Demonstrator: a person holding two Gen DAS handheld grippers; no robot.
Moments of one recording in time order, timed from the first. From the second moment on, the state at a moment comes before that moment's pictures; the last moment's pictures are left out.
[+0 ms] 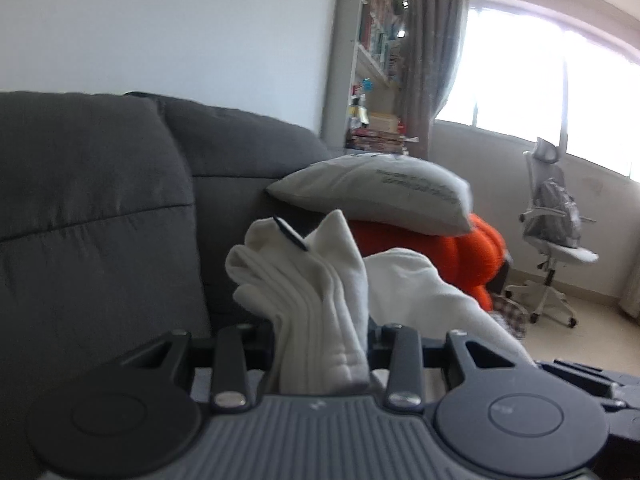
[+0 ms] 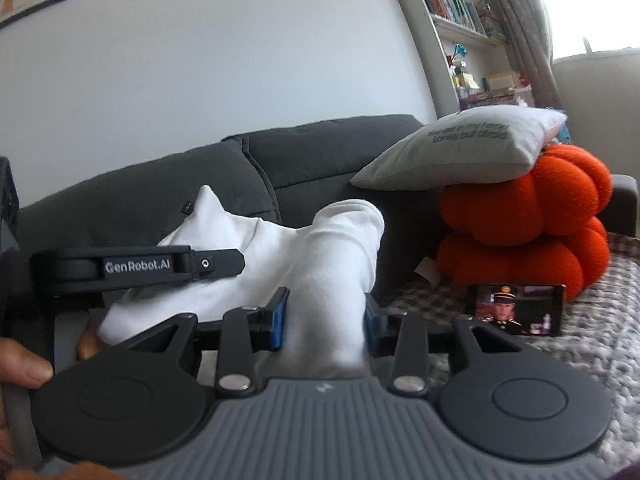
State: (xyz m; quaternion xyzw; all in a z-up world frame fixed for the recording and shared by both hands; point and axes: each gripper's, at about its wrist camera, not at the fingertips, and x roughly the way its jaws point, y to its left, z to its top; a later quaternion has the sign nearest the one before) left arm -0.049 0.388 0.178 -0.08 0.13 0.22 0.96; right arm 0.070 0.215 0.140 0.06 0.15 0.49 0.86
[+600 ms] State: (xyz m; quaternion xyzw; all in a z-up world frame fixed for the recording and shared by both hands) left arm -0.011 0.469 0.098 -0.15 0.21 0.28 0.92; right arm 0.105 0.285 0.071 0.04 0.21 0.47 0.86
